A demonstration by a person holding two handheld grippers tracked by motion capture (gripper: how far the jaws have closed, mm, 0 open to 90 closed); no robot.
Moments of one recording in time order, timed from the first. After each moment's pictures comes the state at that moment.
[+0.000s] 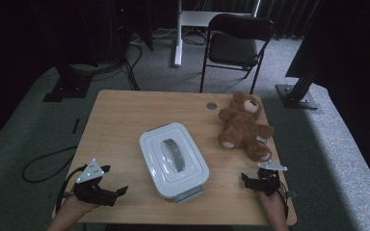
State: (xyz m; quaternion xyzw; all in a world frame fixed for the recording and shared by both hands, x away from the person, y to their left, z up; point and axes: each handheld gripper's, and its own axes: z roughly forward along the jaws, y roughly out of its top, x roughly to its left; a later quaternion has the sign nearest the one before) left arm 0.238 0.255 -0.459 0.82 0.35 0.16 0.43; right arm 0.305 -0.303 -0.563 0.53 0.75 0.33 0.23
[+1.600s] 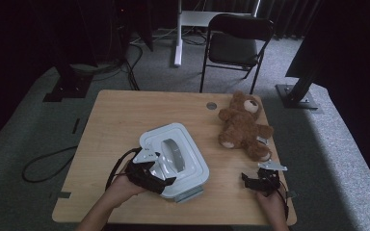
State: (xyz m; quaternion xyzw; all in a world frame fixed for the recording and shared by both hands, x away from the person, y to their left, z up) left arm 0.277 0.124 -0.421 0.85 0.27 0.10 0.44; right arm 0.305 -0.303 -0.563 0.53 0.75 0.33 0.23
